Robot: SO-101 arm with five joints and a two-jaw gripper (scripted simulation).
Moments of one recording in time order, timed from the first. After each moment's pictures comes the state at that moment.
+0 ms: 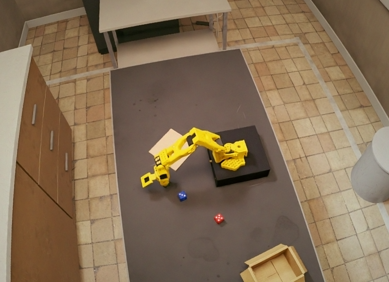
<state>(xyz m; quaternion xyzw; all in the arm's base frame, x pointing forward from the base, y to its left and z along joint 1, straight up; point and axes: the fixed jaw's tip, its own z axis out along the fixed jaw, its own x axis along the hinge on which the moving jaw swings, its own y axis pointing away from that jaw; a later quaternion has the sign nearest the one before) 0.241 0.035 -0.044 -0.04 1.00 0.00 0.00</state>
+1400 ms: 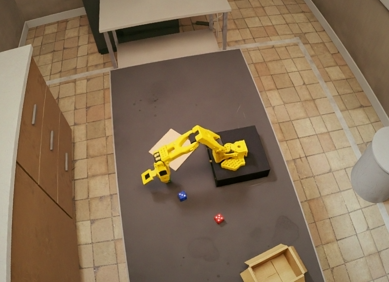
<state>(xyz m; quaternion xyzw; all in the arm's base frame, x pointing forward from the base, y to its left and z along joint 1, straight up) 0.232 0.034 -0.019 -0.03 1.00 0.00 -0.03</state>
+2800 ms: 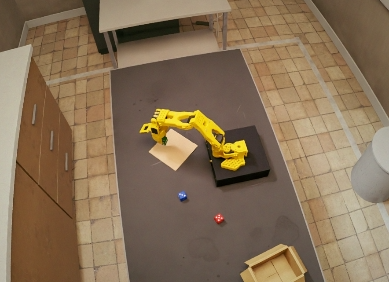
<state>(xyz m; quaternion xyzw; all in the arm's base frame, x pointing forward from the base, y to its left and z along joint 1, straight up) 0.226 -0.125 -0.004 0.29 0.96 0.00 0.00</state>
